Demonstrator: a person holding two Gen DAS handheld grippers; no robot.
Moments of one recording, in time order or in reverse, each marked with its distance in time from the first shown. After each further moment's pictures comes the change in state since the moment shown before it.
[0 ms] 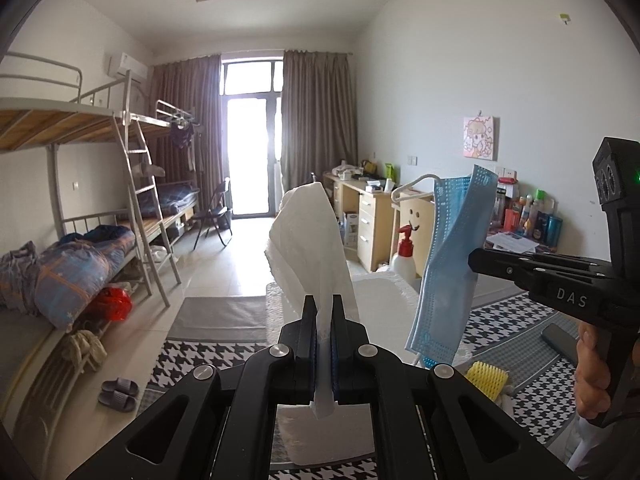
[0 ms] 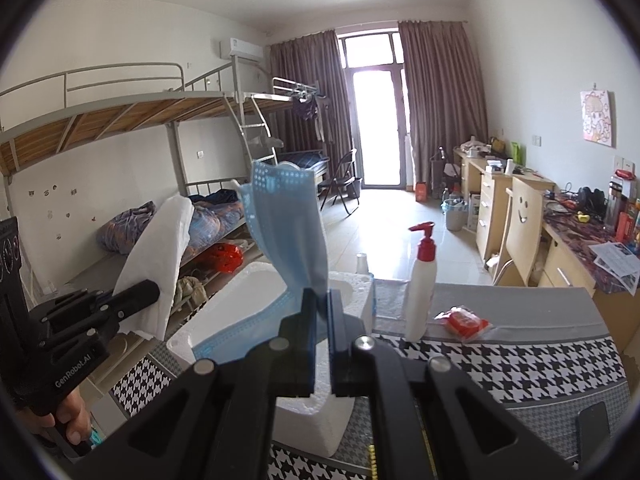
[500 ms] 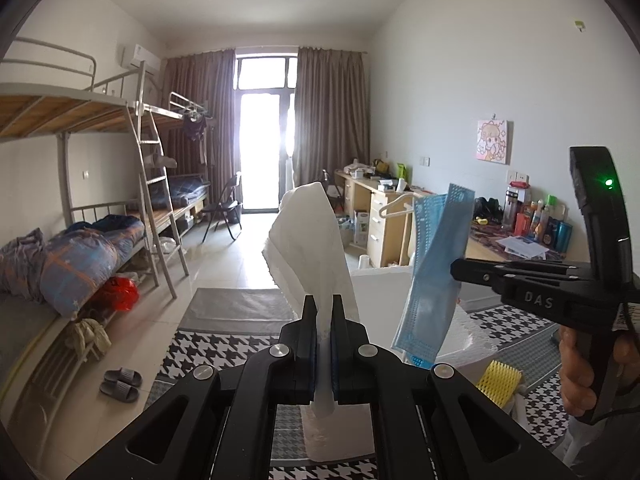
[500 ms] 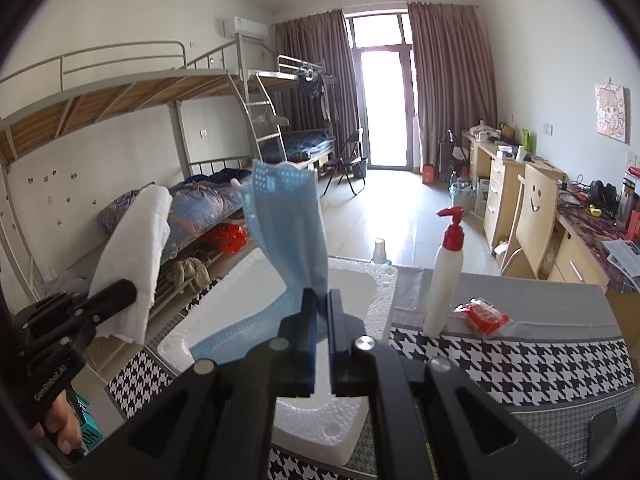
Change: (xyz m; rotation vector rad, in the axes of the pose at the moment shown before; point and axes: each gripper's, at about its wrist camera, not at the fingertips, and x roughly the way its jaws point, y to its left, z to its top) left arm 0.005 0.020 -0.008 -0.037 0.005 0.027; right arm 0.041 0.017 0.003 -0.015 0.087 0.006
